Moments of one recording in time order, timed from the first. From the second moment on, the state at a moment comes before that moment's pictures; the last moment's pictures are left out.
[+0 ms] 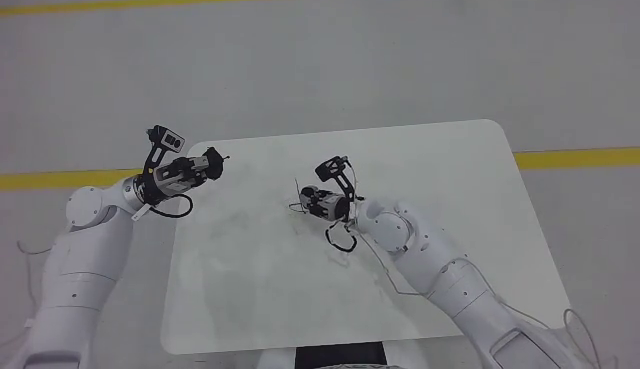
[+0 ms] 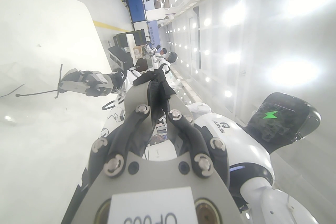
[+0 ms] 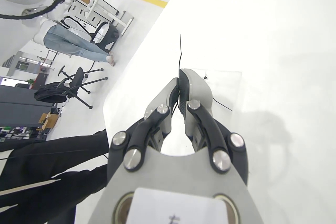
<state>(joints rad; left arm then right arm) 1.15 -0.94 -1.39 -1.14 -0.85 -0.34 -1.39 -1.14 -1.41 0.89 -1.22 -0.69 -0.33 0.45</state>
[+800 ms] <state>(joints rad) 1.15 -0.94 -1.39 -1.14 -0.85 -0.34 -1.39 -0.99 -1.48 0.75 -0.97 -0.74 -0.29 0.37</state>
